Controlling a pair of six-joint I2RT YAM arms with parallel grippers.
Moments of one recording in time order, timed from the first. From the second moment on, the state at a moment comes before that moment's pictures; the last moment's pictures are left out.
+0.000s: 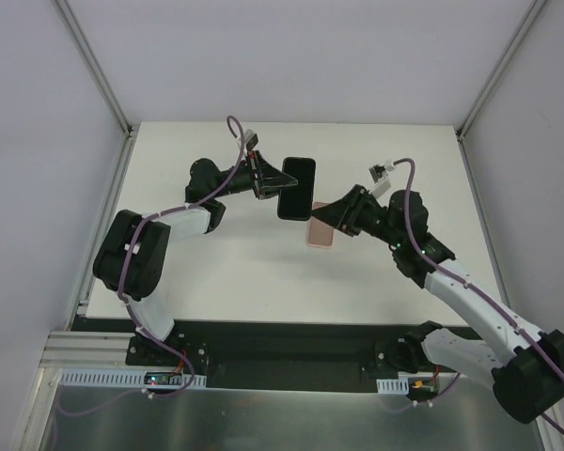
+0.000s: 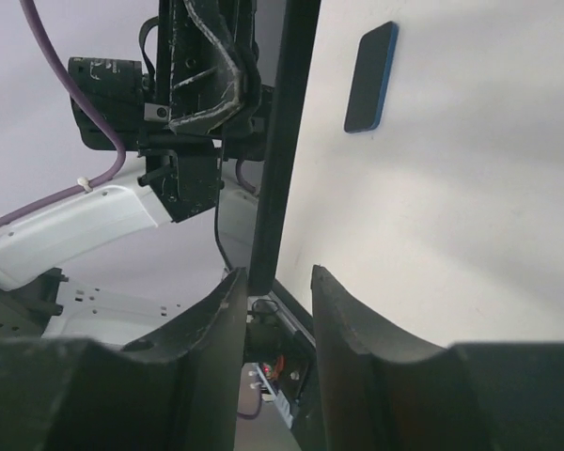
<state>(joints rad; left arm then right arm) -0.37 1.74 0.93 1.09 0.98 -1.71 0.53 1.05 0.70 0.17 -0.43 1.02</state>
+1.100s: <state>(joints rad) -0.37 1.67 0.93 0.97 0.96 -1.60 0.76 1.13 1.09 -0.42 0.04 0.68</state>
